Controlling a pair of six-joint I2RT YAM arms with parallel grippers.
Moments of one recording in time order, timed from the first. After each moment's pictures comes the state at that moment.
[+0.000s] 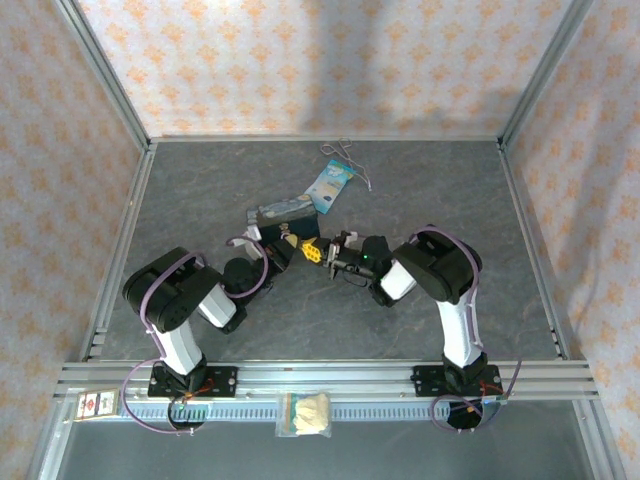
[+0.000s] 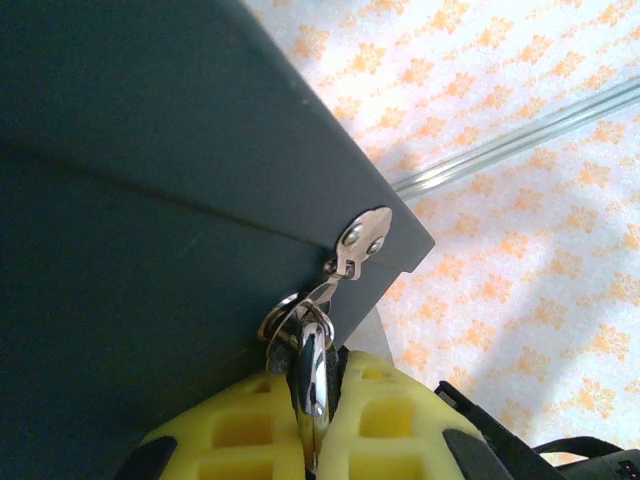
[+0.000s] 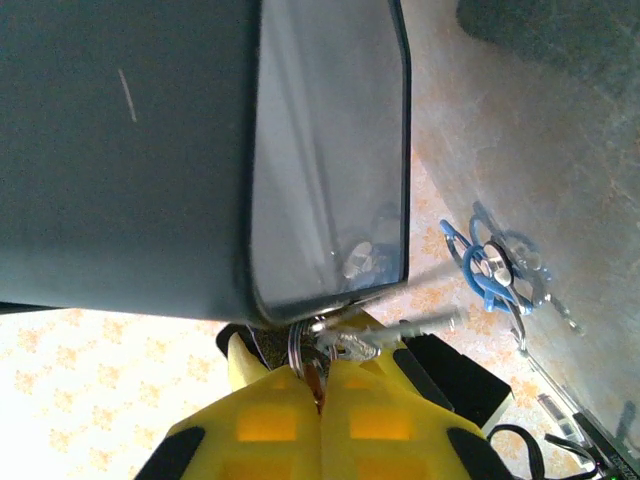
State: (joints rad) left arm -0.52 1.76 0.24 1.47 0.05 -1.10; right arm 0.67 2.06 0.64 1.42 -0.56 2.09
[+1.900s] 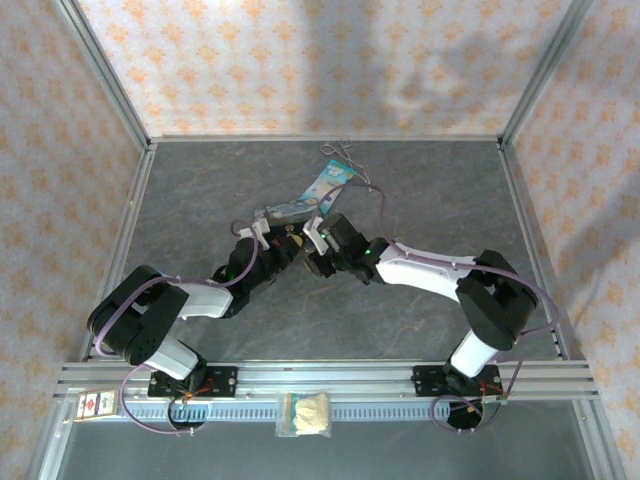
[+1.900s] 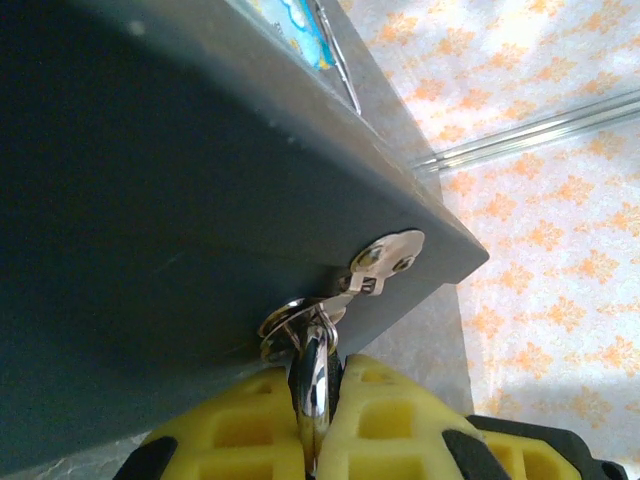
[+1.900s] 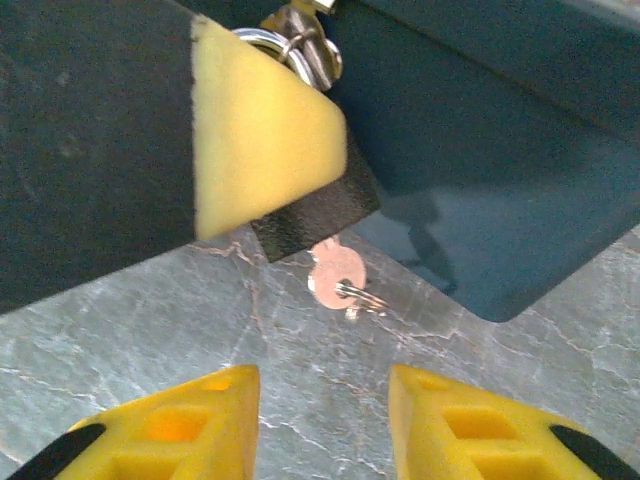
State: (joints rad) left arm -0.51 1.51 0.39 0.79 0.09 -1.11; right arm 0.85 1.63 1.00 -0.19 -0.01 0.05
